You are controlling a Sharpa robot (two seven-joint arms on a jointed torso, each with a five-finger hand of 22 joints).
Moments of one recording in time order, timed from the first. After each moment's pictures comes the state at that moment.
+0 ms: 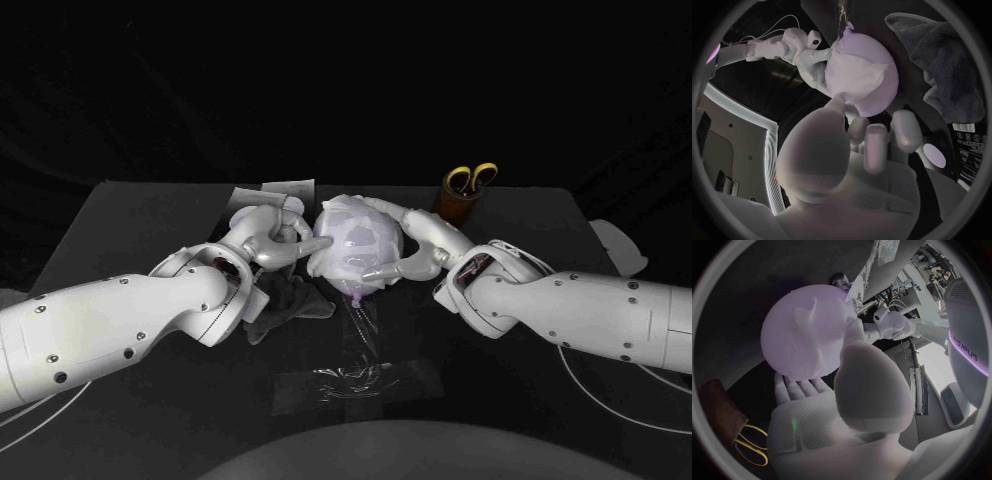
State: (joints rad) left arm 1.13 -0.85 -0.11 1.69 -0.87 -0.60 -0.12; left_hand 1.37 -0.14 0.10 0.29 0.05 0.91 0.01 0.92 0.86 1.27 -0.06 1.37 1.07 1.47 -0.10 1.53 1.31 0.11 1.31 0.03 1.34 1.21; right arm 1.10 -0.80 -0.18 1.57 -1.15 -0.64 0.13; right_hand 1.39 -0.19 -0.19 0.30 0.06 0.31 0.15 0.06 0.19 0.32 0.27 0.03 0.03 0.22 0.27 0.03 0.09 0.09 0.17 0.30 0.03 0.17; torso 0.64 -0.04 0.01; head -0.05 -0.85
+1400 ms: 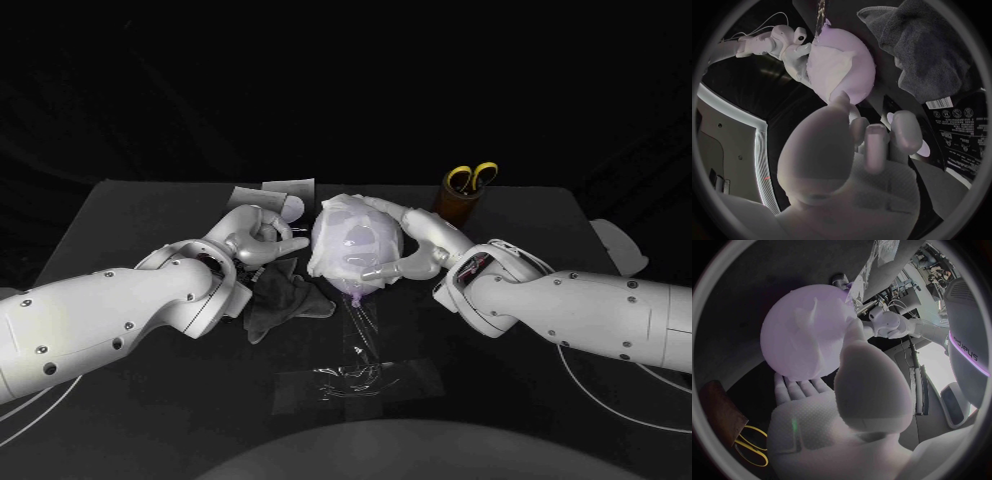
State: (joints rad) left arm 1.13 -0.88 -0.10 1.64 -0.83 -0.57 -0.16; left_hand 1.43 -0.11 0.11 0.29 0.05 0.90 0.00 0.94 0.86 1.29 -0.06 1.38 1.08 1.46 -0.11 1.53 1.31 0.09 1.32 0.02 1.35 1.21; right arm 1.10 -0.80 -0.18 1.57 -1.15 -0.64 0.13; right_hand 1.39 -0.19 -0.19 0.30 0.06 0.31 0.15 0.06 0.19 0.32 0.27 0.03 0.03 0.22 0.27 0.03 0.09 0.09 0.17 0.30 0.03 0.17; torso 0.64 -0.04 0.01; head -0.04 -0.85
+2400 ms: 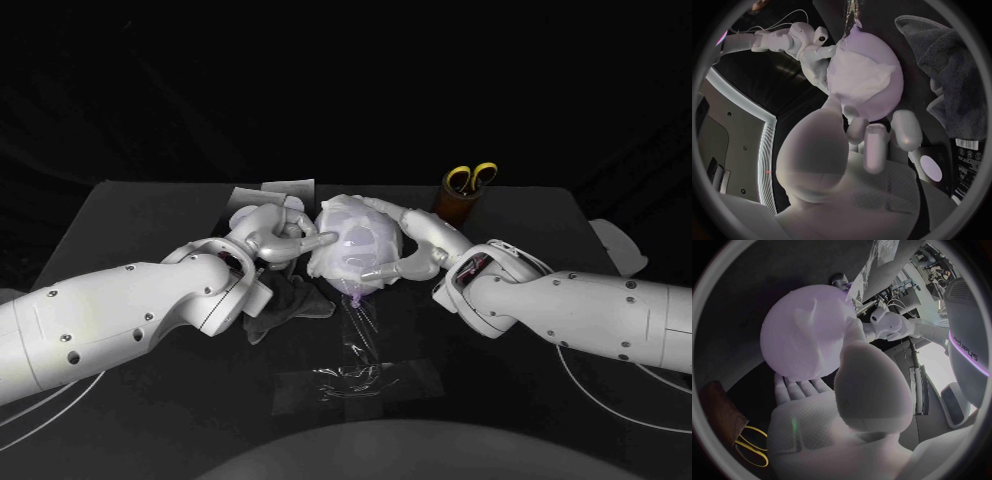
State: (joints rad) left arm 1.13 -0.82 -0.10 1.62 -0.74 -0.51 -0.04; left_hand 1.31 -0.14 -0.03 0.29 0.05 0.89 0.01 0.96 0.87 1.26 -0.05 1.36 1.06 1.46 -0.11 1.53 1.31 0.09 1.30 0.02 1.33 1.19; right arm 1.10 -0.80 -0.18 1.57 -1.15 -0.64 0.13; right_hand 1.39 -0.19 -0.19 0.30 0.06 0.31 0.14 0.06 0.19 0.32 0.27 0.03 0.03 0.22 0.27 0.03 0.09 0.09 0.17 0.30 0.03 0.17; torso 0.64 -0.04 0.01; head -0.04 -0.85
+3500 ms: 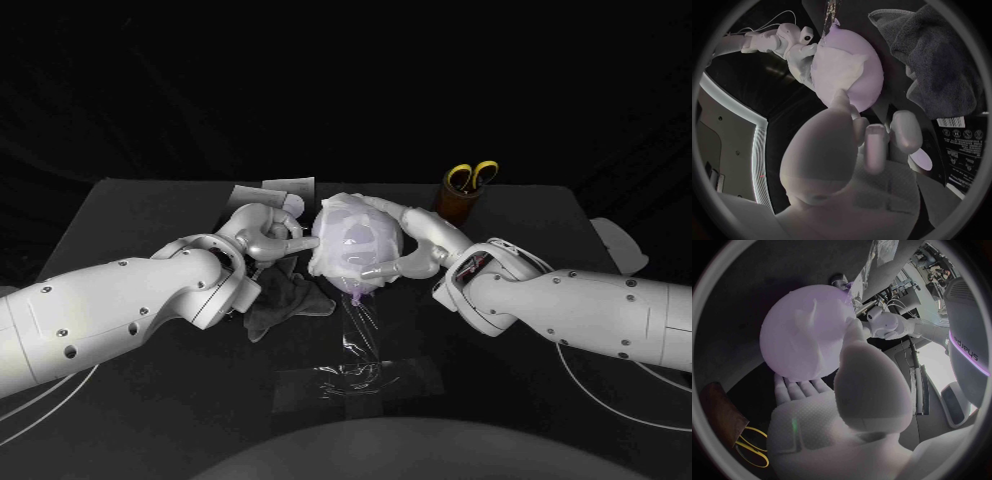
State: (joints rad) left arm 1.14 -0.83 -0.10 1.58 -0.77 -0.50 -0.12; left_hand 1.50 -0.05 -0.02 0.29 0.05 0.90 0.00 0.97 0.86 1.29 -0.07 1.38 1.11 1.47 -0.11 1.54 1.31 0.09 1.31 0.02 1.35 1.23; right arm 1.10 -0.80 -0.18 1.57 -1.15 -0.64 0.13; right_hand 1.39 -0.18 -0.19 0.30 0.06 0.31 0.15 0.07 0.19 0.32 0.27 0.03 0.03 0.22 0.28 0.03 0.09 0.09 0.17 0.30 0.03 0.17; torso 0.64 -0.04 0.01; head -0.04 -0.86
